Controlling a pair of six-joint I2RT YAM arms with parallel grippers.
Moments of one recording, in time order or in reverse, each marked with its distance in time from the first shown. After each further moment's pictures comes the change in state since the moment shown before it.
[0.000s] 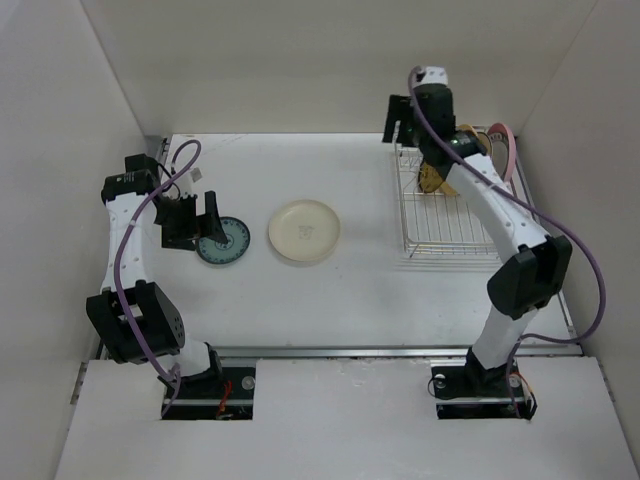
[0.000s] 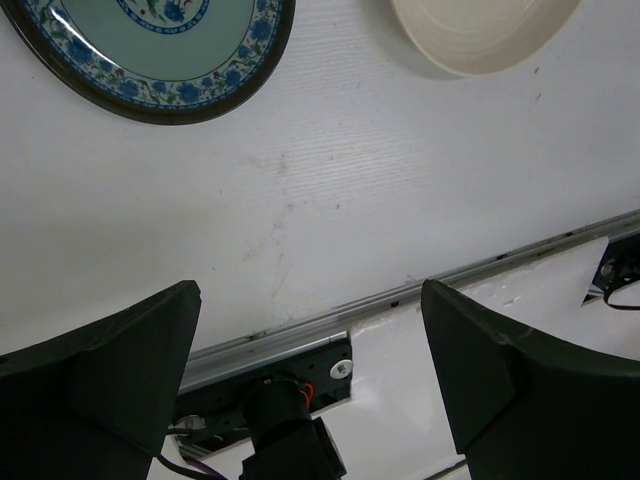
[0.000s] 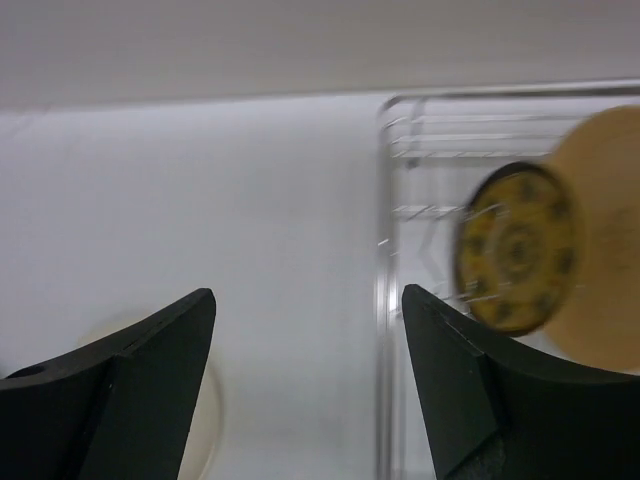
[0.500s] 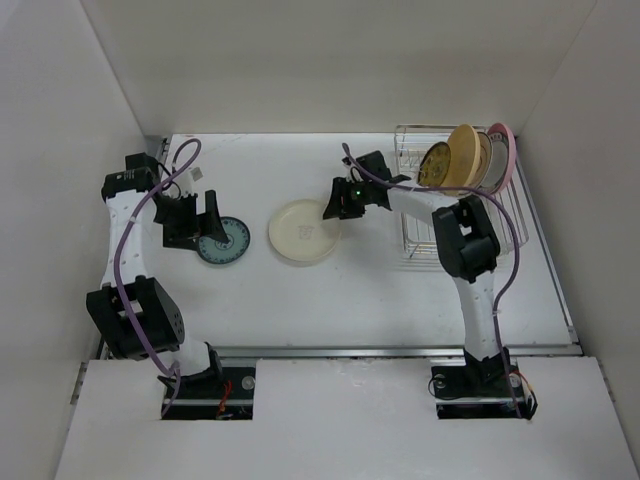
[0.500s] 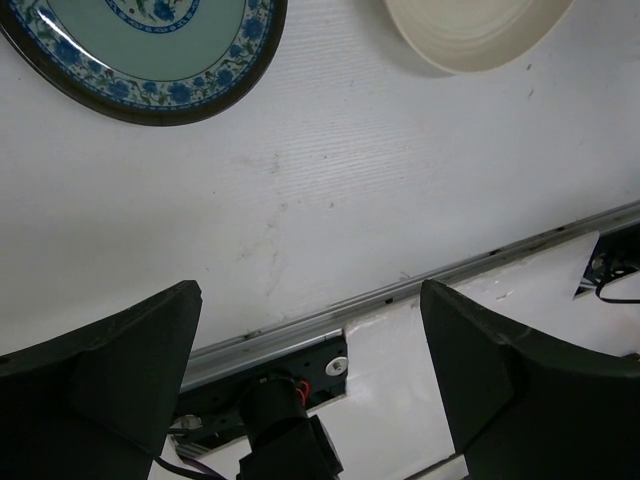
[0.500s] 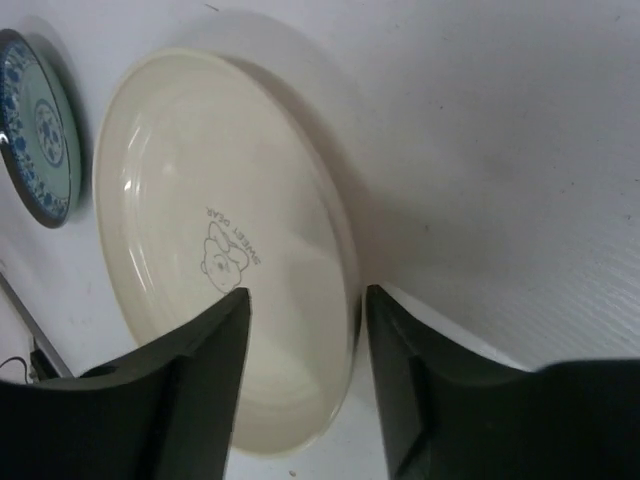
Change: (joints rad) left arm 0.000 0.023 0.013 -0.014 0.019 0.004; right arm 0.048 0.427 -0.161 0.239 -0.692 0.175
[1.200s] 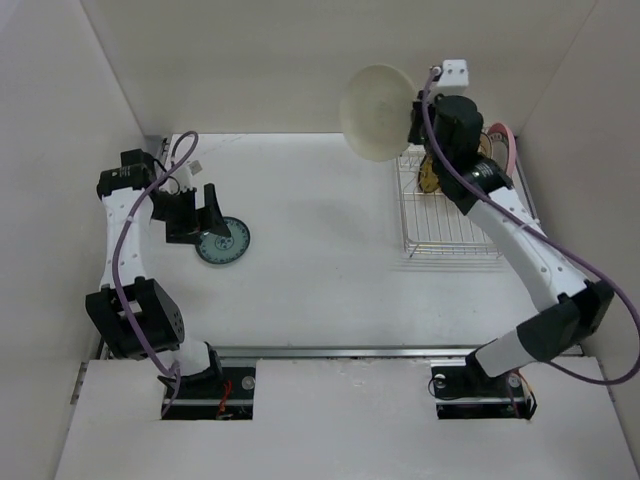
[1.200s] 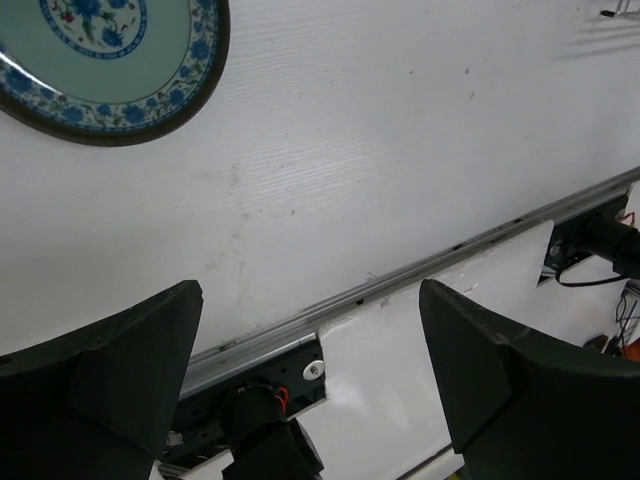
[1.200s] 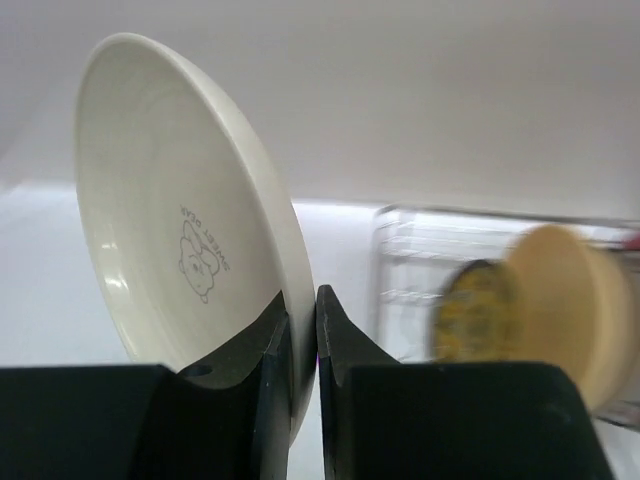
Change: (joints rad) left arm 0.021 0.004 0.042 -0.036 0.096 0.012; right arm 0.001 -0.758 -0.036 0.050 0.941 -0.391
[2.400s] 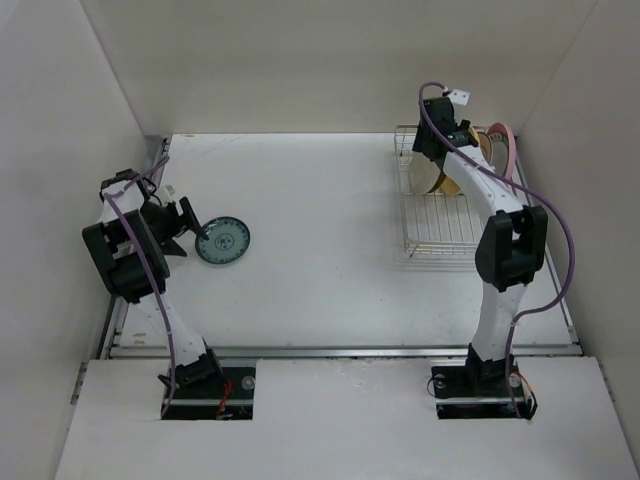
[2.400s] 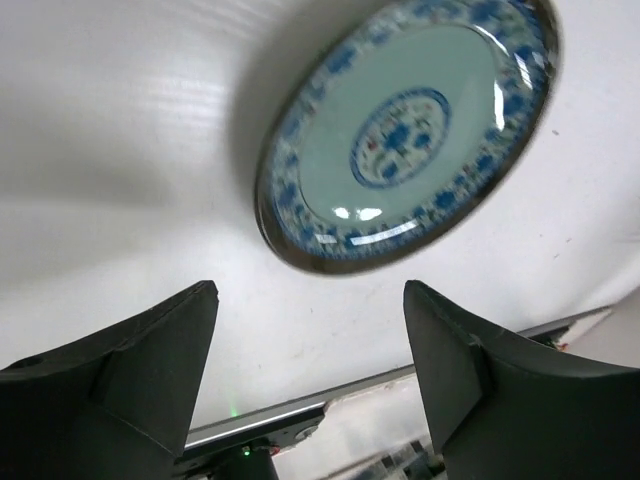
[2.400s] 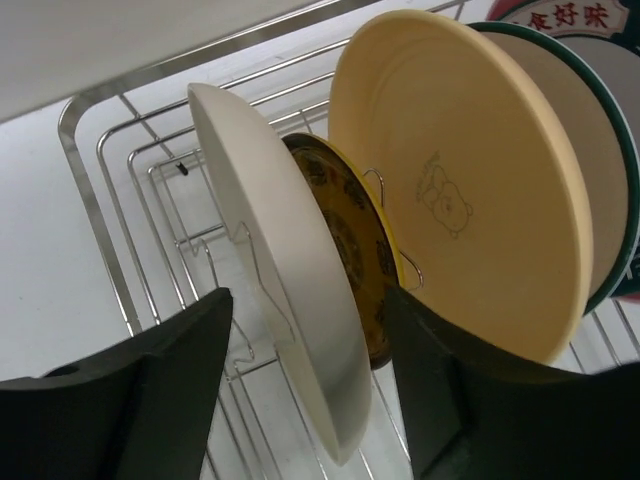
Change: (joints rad) left arm 0.156 0.502 0.050 0.238 -0.125 -0.204; right arm -0.224 0.530 0.250 -0.305 0.137 0.297
